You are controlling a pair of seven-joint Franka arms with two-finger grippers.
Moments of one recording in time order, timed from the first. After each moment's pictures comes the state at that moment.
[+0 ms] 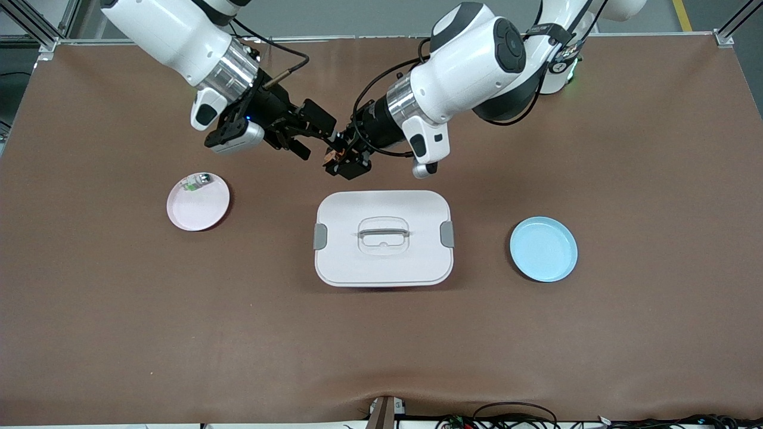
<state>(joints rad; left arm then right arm) -0.60 0.35 -0.18 -1.47 -0.65 2.32 -1.77 0.61 -0.04 -0.03 -1.88 0.55 2.35 0.56</state>
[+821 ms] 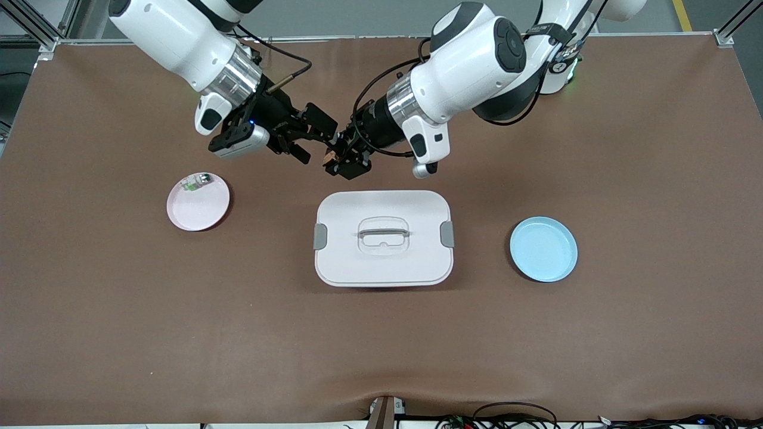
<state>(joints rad) -0.60 0.35 -0.18 -1.47 -0.65 2.32 -1.77 0.62 -0.03 -0.04 -1.91 0.55 2.37 0.50</state>
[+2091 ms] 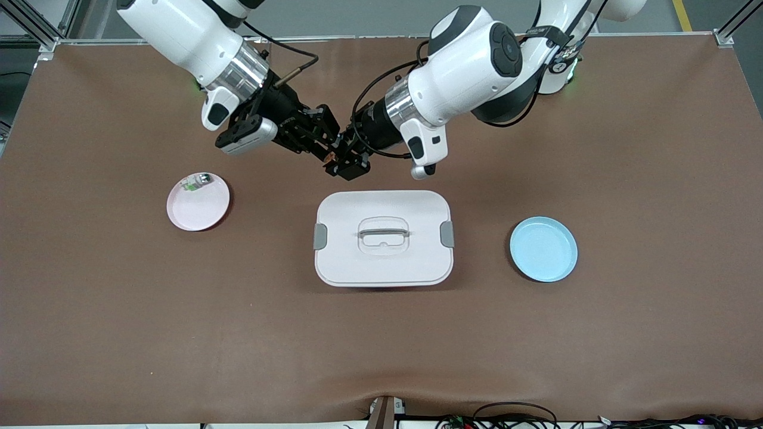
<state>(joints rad) -0.60 0.36 -0.18 -1.47 -0.65 2.31 -1.77 0.63 -0.03 -0.03 -1.90 0.54 2.39 0.49</state>
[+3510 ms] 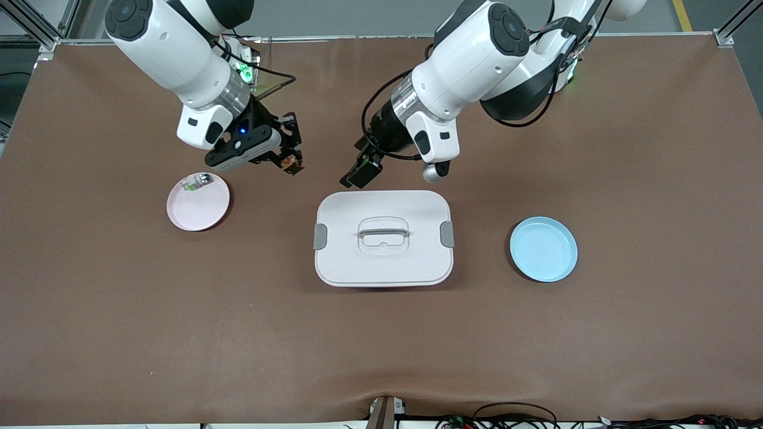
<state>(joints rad) -0.58 0.35 -0.18 -1.45 -0.42 2.24 -1.75 0.56 -0.05 -0.06 -1.90 0.24 2.00 0.06</state>
